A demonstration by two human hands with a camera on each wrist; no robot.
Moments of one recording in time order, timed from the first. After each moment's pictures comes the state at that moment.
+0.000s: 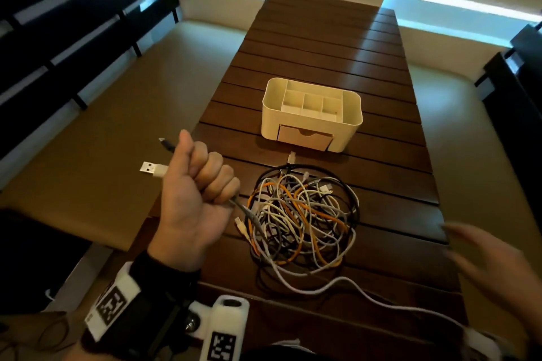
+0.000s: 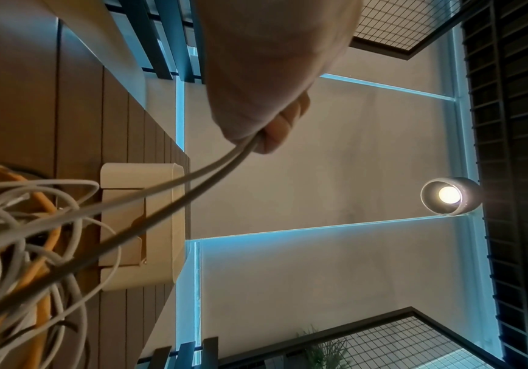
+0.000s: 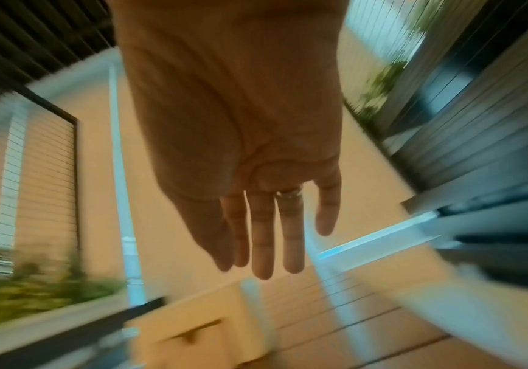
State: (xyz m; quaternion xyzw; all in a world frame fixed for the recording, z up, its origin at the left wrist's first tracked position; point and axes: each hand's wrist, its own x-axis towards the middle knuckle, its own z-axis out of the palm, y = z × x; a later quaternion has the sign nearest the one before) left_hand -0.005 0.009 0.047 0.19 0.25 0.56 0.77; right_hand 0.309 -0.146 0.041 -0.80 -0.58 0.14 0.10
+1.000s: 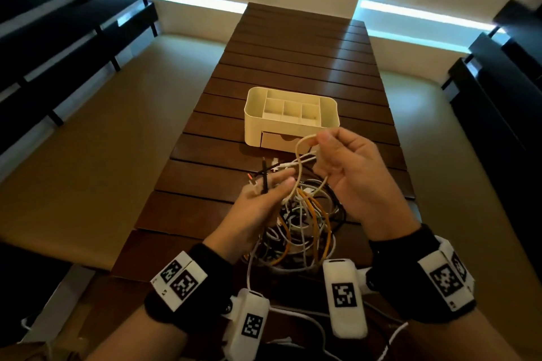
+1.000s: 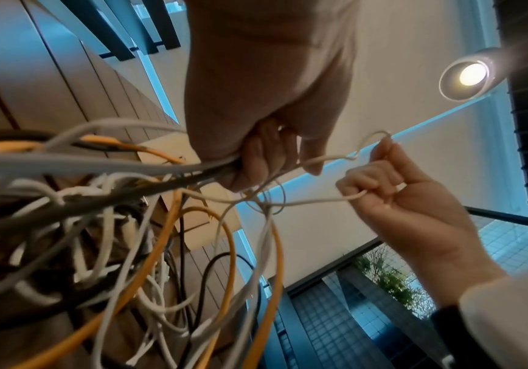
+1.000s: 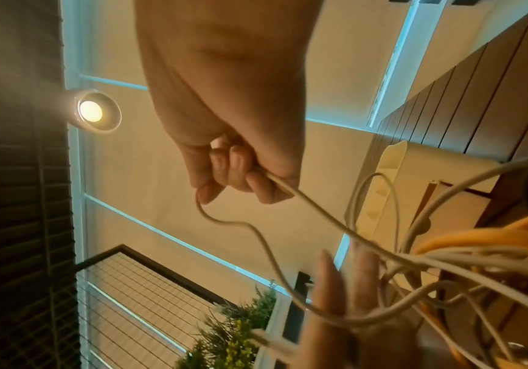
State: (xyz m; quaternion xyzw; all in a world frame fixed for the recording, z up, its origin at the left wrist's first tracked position) left_hand 0.055 -0.003 0.006 0.47 0.37 0.29 0.74; right_hand 0.196 -0.039 0.084 -0.45 -0.40 0.52 0.61
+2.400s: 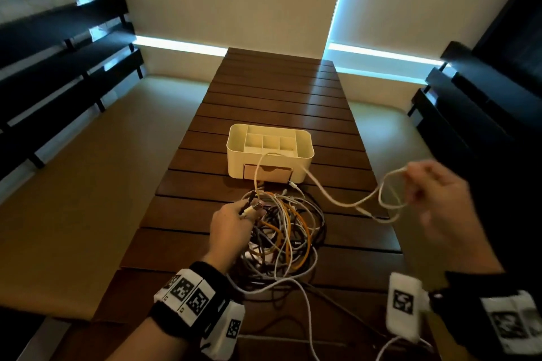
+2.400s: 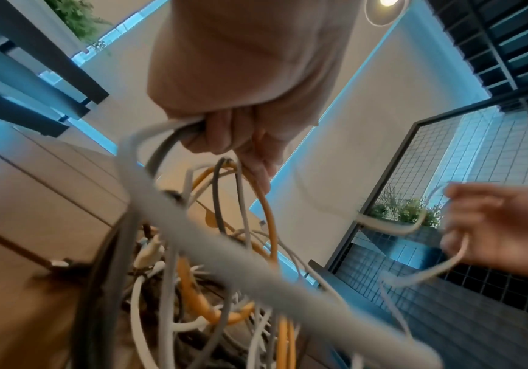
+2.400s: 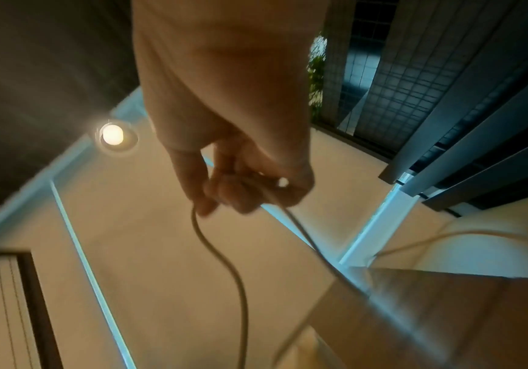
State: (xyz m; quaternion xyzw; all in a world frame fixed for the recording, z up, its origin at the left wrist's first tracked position) left_hand 0.060 0.025 -0.016 0.68 0.54 0.26 0.43; right_hand 0.290 -0.108 0.106 -0.64 -0.36 0.25 0.63
